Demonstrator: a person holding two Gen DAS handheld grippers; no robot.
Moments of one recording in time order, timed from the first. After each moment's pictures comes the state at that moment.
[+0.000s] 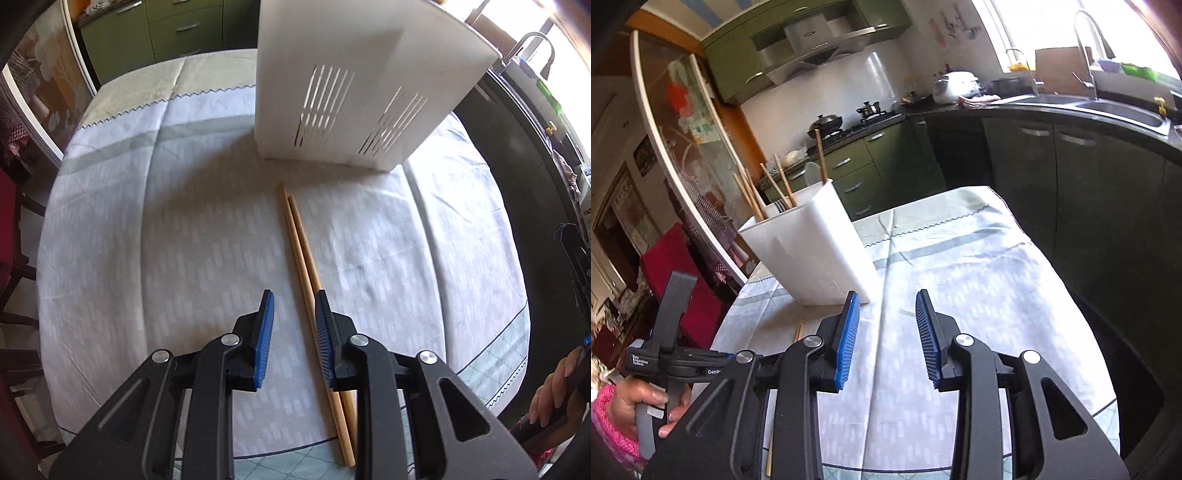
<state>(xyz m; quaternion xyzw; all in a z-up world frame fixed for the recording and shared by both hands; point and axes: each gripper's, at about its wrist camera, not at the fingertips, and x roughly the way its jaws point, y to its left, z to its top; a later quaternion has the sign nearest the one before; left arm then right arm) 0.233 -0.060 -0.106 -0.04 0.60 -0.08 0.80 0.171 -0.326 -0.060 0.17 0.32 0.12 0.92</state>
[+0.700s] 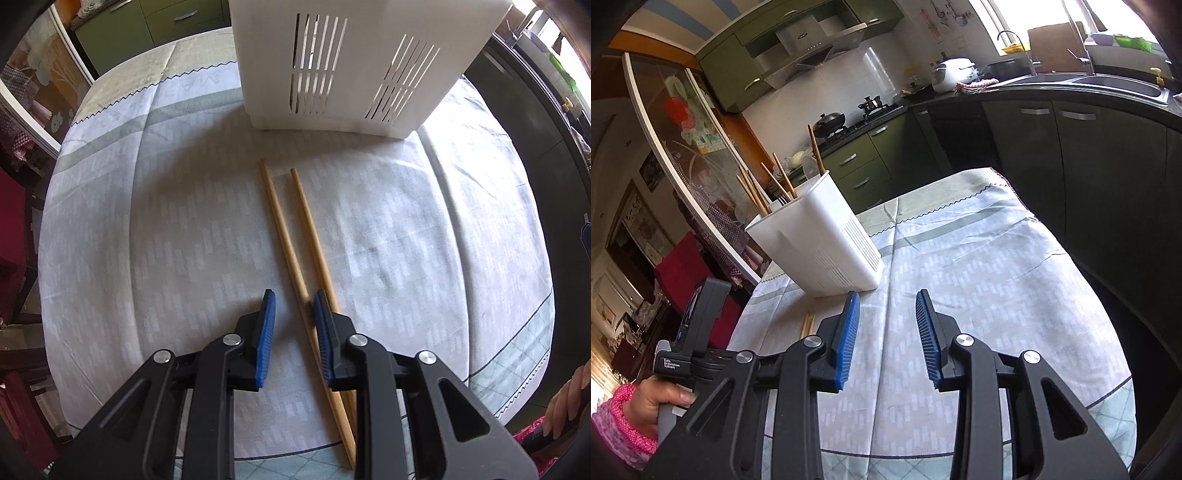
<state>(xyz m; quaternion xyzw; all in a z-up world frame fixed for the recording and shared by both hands) 0.234 -0.092 -0.129 0.01 0.63 -0.06 0.78 0.163 -0.332 -0.063 0.20 0.33 0.15 0.91</state>
